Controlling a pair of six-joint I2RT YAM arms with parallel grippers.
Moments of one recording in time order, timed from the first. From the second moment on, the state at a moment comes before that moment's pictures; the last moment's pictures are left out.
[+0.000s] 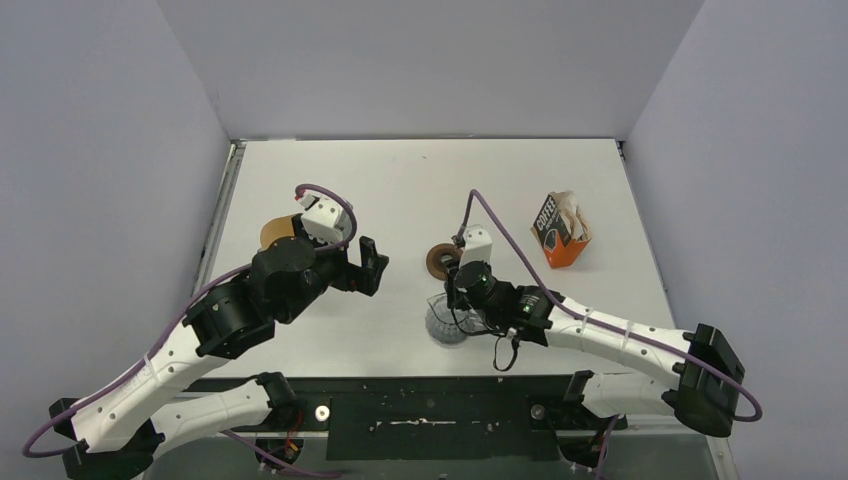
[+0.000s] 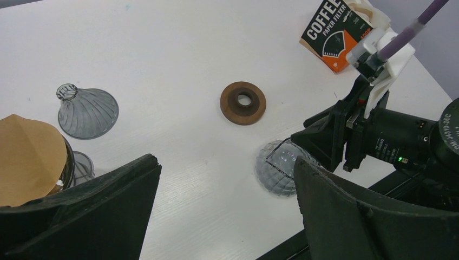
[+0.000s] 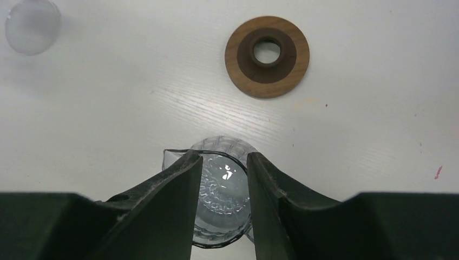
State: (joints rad) left arm -0.96 0.84 1.13 -0.62 -0.41 -0.33; right arm 1.02 1.18 0.77 -0.29 0.48 0.50
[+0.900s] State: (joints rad) left arm -0.96 0.77 1.11 -0.62 -0.49 -0.28; right arm 0.84 1.53 1.23 -0.22 0.22 0.41
